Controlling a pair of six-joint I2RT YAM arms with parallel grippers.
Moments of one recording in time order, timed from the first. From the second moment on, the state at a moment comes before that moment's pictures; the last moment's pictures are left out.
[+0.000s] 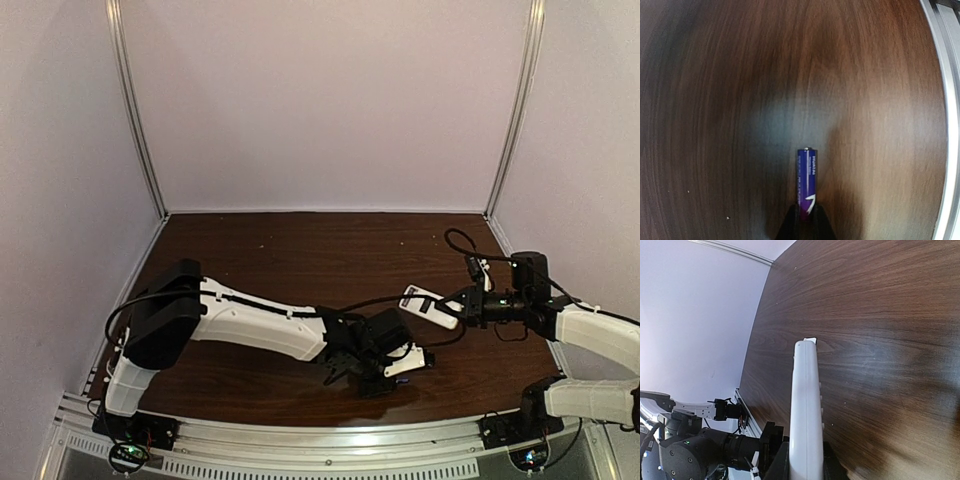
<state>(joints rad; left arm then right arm) -1.33 2.24 1.63 -0.40 0.00 0.24 0.19 0.98 0.40 -0.01 -0.84 0.65</state>
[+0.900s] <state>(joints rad) -1.10 1.49 0.75 -0.07 -0.01 -0.23 0.38 0.97 0.39 0.13 -0.91 0.64</state>
